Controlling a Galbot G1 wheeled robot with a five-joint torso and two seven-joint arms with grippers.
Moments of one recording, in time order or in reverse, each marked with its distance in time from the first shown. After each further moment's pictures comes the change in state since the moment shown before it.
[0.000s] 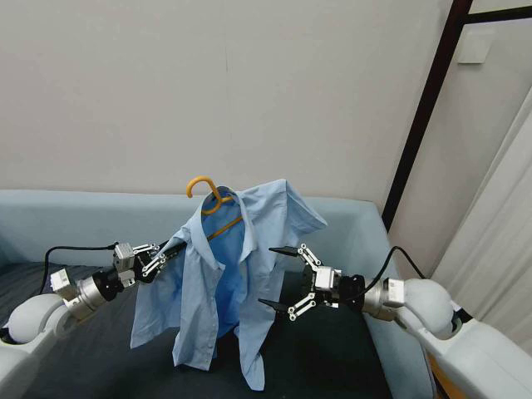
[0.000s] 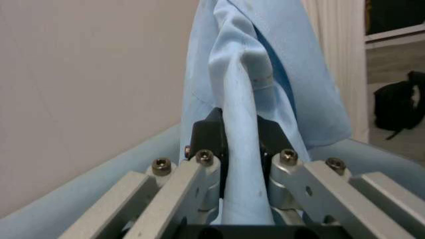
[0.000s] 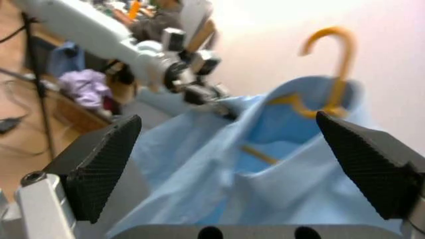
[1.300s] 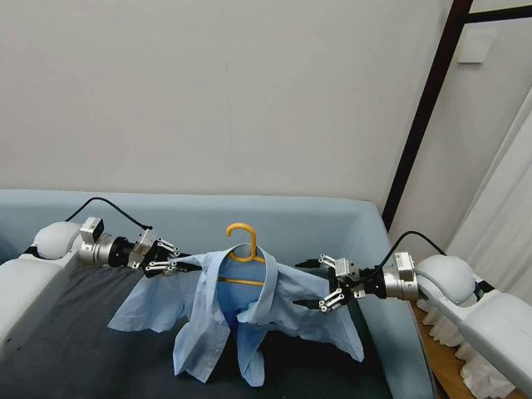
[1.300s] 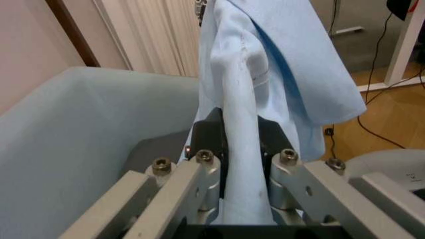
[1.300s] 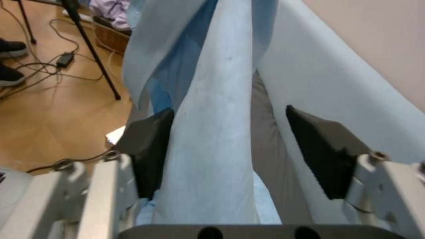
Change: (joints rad) left arm -0.605 -0.049 0.367 0.329 0.147 0.208 0.729; right arm 0.199 -0.090 -0.118 -0.234 0.034 -0.250 -0.213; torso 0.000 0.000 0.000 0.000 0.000
